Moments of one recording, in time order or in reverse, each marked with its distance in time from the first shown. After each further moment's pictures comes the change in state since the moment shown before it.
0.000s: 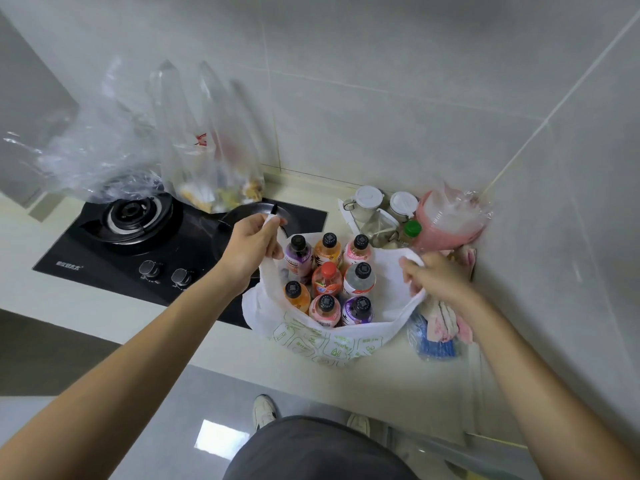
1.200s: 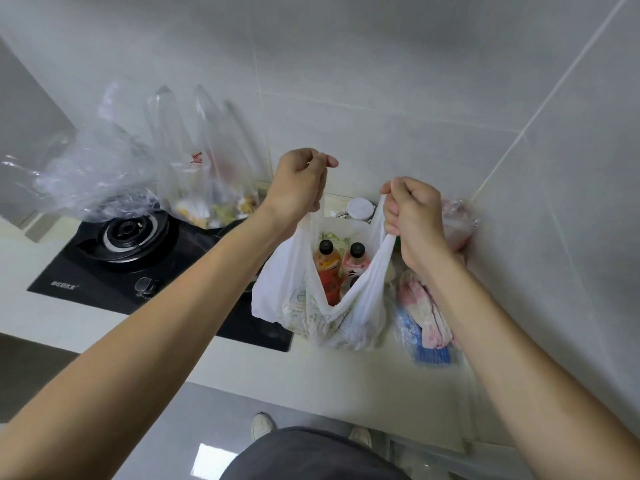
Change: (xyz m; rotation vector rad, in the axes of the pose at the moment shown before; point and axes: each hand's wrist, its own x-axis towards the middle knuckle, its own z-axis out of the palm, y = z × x) left_hand 0.023 0.125 0.062 -0.110 -0.100 0.182; right_hand -0.005 -0.119 -0.011 0.848 0.320 -0.372
